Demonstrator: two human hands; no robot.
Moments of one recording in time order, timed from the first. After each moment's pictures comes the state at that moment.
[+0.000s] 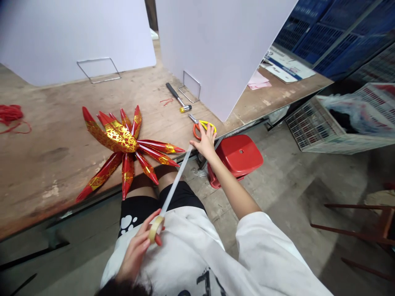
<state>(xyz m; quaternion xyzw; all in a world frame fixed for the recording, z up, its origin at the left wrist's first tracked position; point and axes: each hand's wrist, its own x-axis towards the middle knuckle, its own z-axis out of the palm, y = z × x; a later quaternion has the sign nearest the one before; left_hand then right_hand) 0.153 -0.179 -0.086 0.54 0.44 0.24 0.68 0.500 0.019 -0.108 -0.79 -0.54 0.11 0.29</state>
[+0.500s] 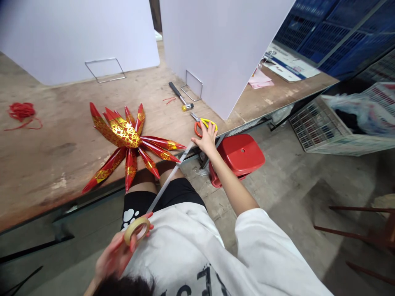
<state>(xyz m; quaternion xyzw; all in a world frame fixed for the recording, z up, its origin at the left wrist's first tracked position) 0.112 -0.178 -0.084 0.36 0.43 0.30 0.77 0.504 0.020 -0.110 -0.79 -0.54 0.11 0.28</state>
